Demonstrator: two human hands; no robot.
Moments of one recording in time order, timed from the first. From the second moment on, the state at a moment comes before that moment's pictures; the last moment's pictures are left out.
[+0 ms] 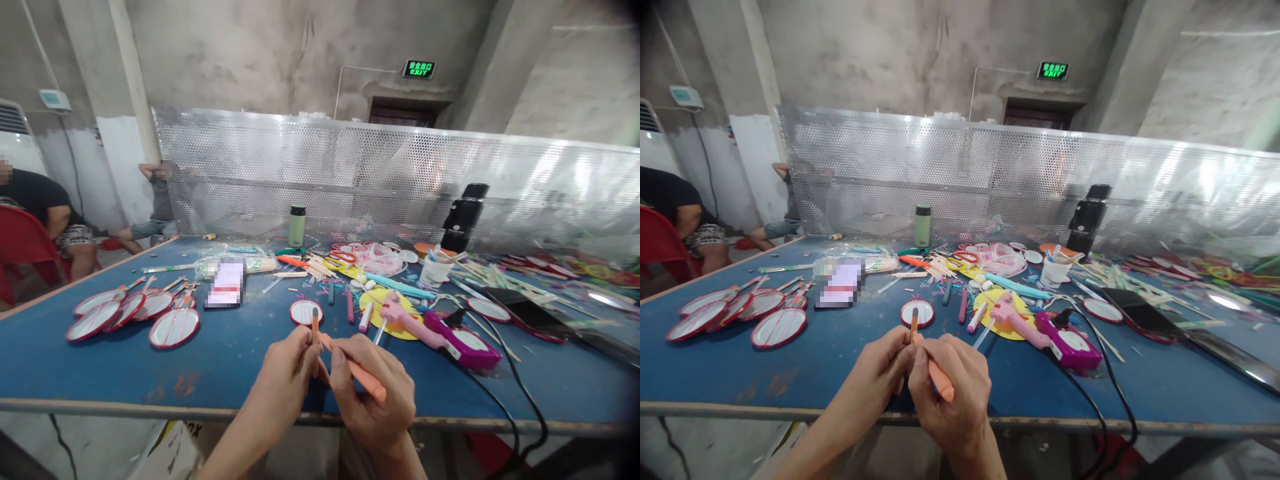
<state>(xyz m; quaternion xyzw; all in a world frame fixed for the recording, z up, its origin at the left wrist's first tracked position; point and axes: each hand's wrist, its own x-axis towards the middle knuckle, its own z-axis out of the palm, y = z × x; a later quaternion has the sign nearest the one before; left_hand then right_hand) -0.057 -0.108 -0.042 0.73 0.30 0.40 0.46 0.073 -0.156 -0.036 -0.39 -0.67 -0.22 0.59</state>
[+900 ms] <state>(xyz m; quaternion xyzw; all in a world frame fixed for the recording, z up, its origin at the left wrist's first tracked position) -0.058 -0.107 -0.042 0.74 0.30 0.40 0.45 0.073 -0.155 -0.035 -0.40 -0.69 -0.21 0.57</state>
